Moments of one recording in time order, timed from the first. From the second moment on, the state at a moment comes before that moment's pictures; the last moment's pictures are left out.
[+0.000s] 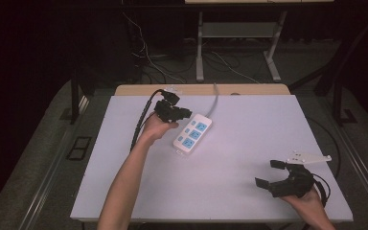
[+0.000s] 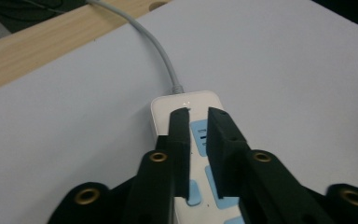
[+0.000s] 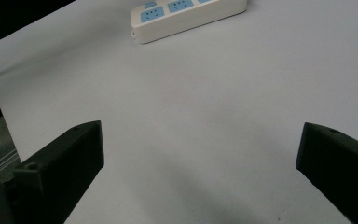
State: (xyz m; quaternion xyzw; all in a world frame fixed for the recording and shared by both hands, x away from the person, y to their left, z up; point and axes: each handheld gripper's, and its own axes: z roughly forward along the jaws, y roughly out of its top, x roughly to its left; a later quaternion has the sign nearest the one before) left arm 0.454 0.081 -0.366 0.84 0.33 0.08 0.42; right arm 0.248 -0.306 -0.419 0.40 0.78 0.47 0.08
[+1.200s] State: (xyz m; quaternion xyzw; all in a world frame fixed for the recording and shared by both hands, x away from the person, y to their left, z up) left arm 0.331 0.164 -0.382 0.80 0.35 0.09 0.48; right arm 0.247 -0.299 -0.418 0.40 0.79 0.47 0.08
